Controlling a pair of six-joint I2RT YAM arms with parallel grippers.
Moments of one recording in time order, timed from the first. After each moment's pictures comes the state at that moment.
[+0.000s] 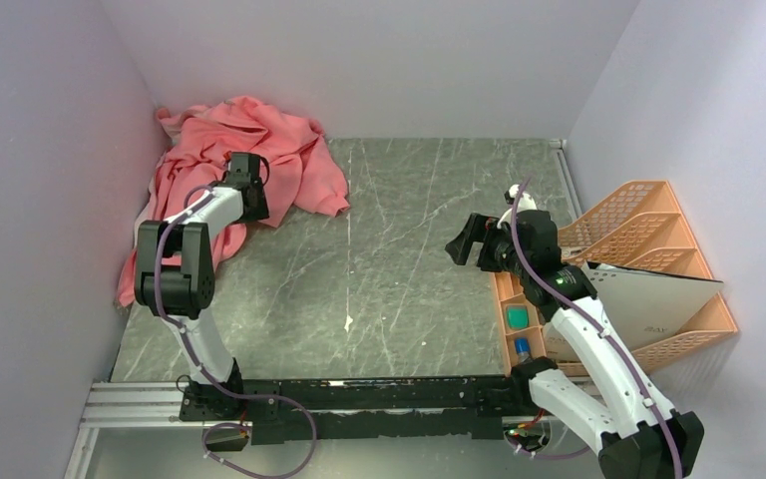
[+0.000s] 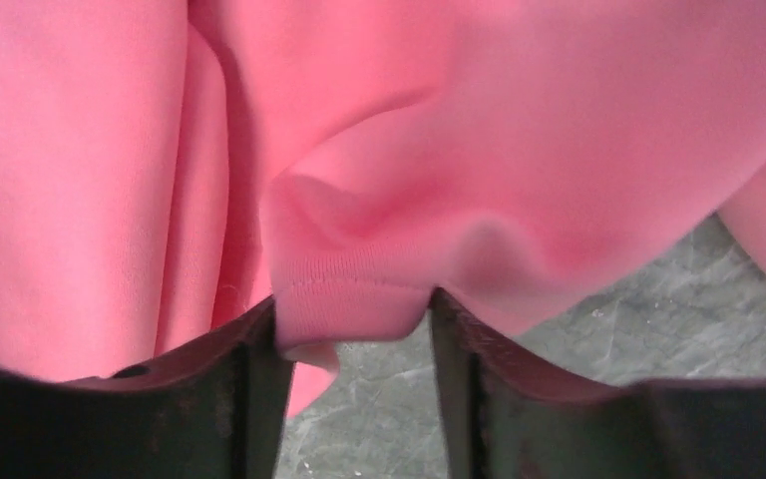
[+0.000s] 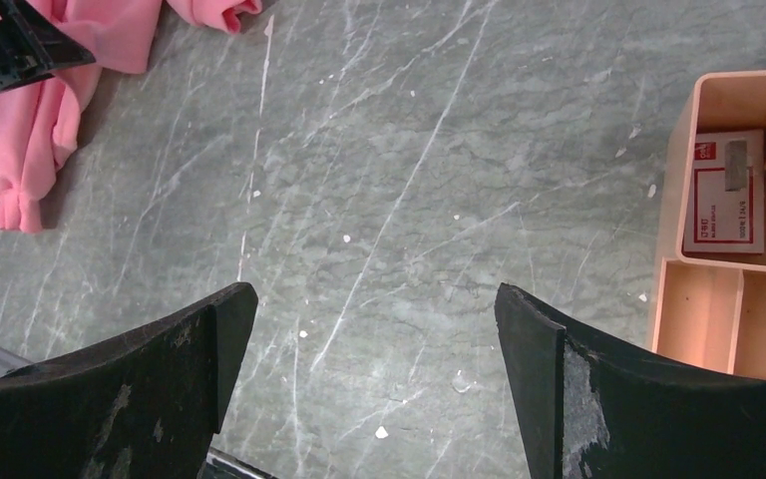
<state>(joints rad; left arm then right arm) -0.07 1.84 1.27 -0.38 -0.33 -0.26 0.30 0.86 0.78 -0.47 -0.14 0.47</state>
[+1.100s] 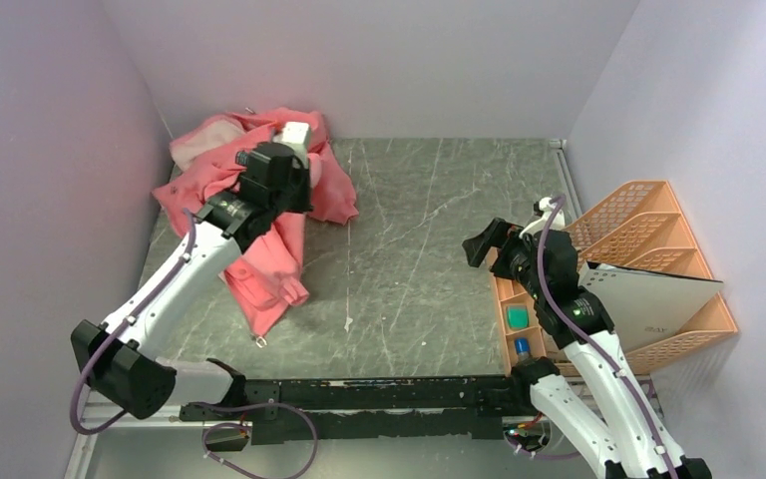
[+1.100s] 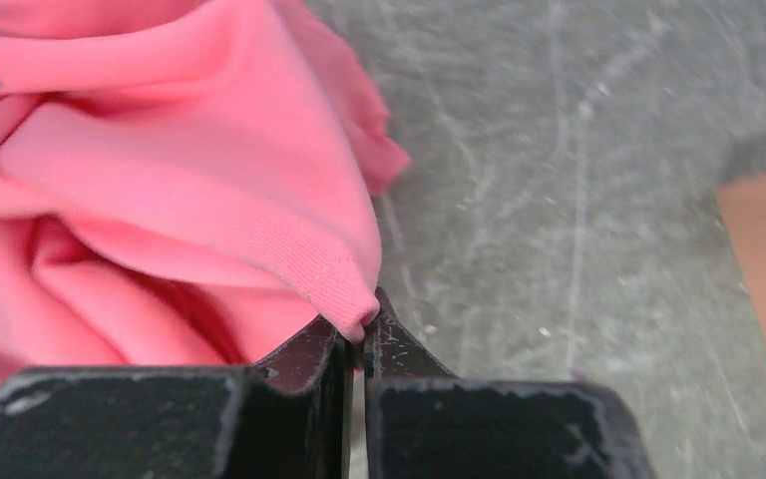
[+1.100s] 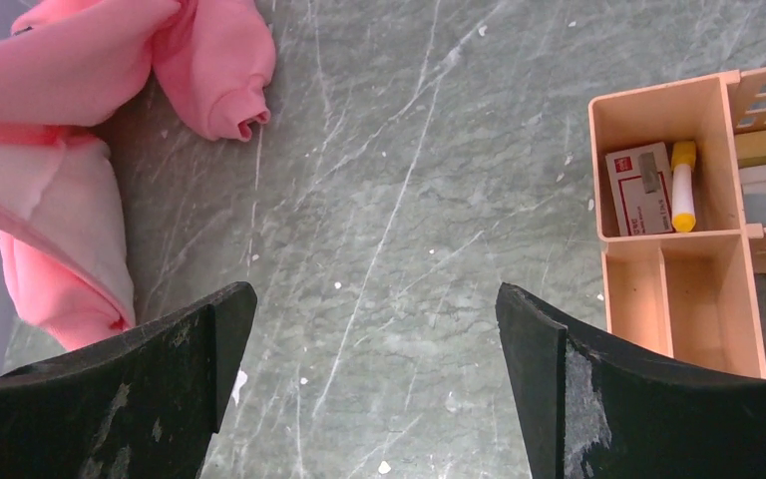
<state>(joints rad) -0.46 1.31 1.34 -0.55 -0.18 -0.25 0.30 0.66 0.73 -0.48 0.02 0.54</state>
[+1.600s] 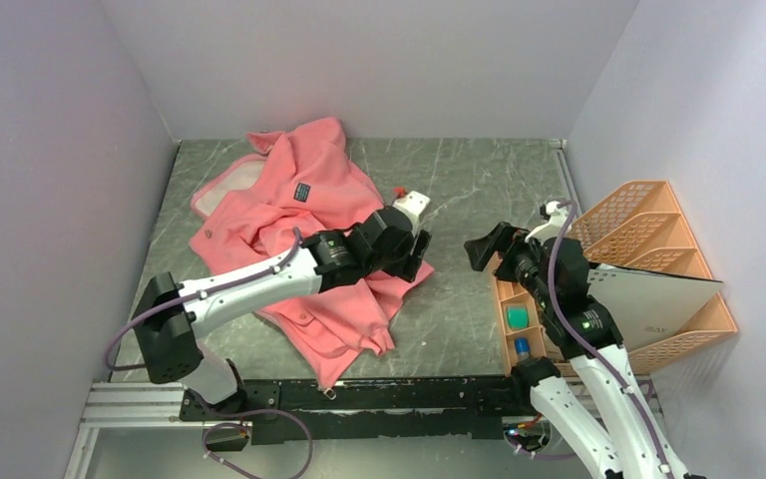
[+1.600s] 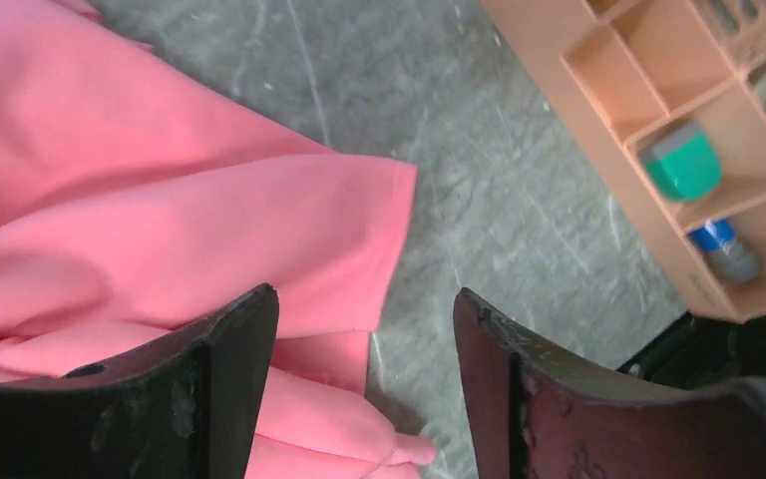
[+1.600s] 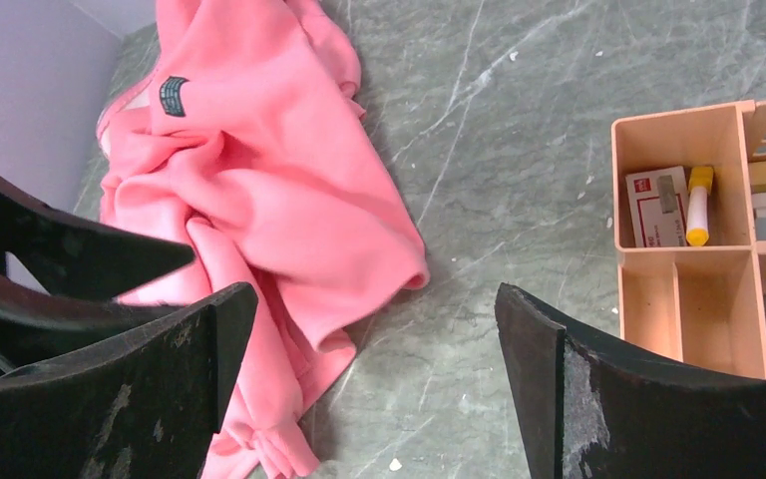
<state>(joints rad) -1.04 1.55 1.34 -0.44 -0.23 -0.35 0.30 0.59 0.74 -0.49 -0.02 0.53</state>
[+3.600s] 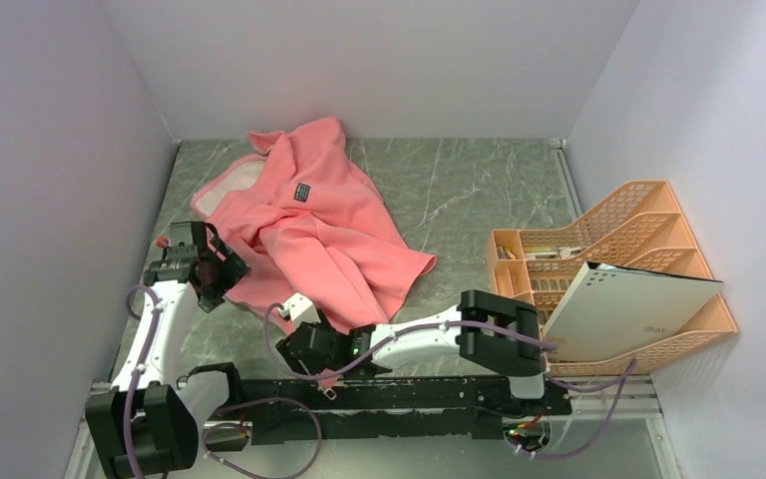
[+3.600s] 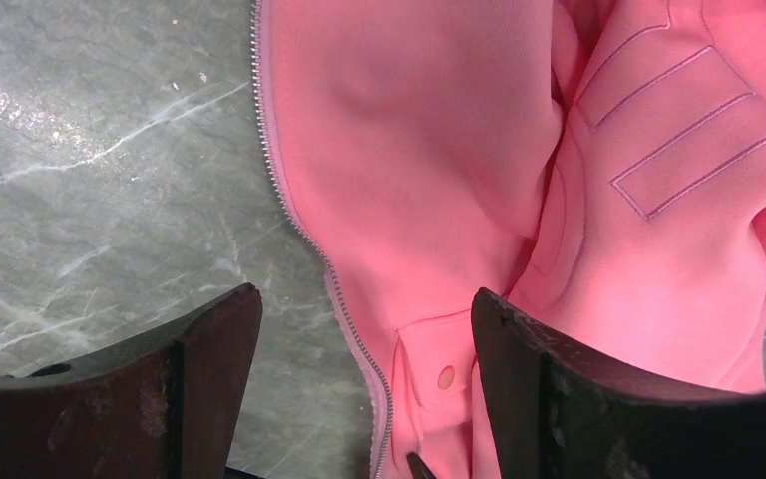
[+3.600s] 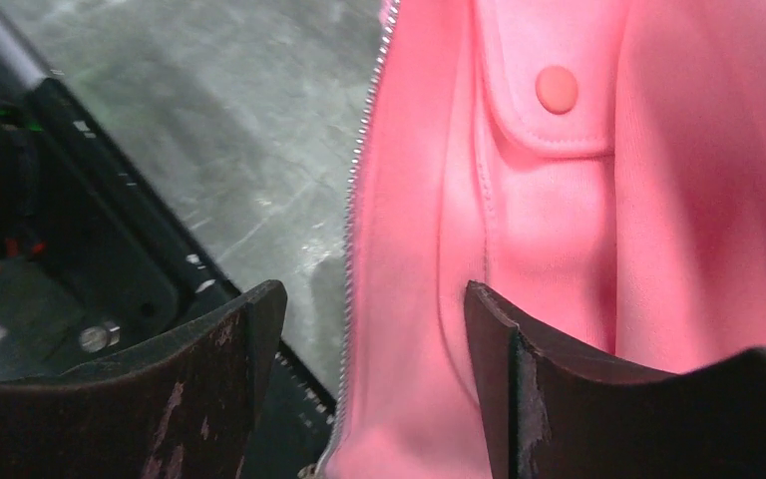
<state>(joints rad) 0.13 1.01 0.74 -0.77 -0.02 -0.71 1.45 1.89 1.13 0.01 0.32 0.55</state>
